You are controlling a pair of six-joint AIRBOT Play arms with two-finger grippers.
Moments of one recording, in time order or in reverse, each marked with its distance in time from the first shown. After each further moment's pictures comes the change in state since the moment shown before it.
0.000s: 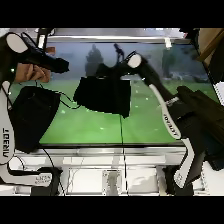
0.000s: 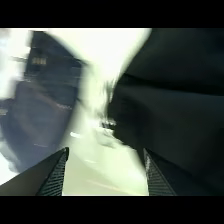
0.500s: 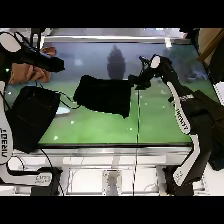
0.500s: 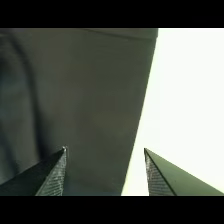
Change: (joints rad) left arm 0.034 0.006 0.000 -0.007 -0.003 0.000; right arm -0.205 0.012 -0.181 -0.298 0.174 -0.027
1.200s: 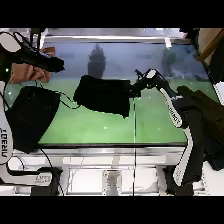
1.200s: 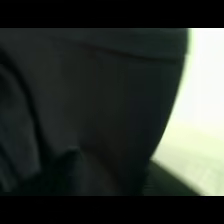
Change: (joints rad) left arm 0.000 0.000 0.000 0.000 -0.003 0.000; right arm -0.015 -0.159 -0.057 0.379 -0.096 -0.131
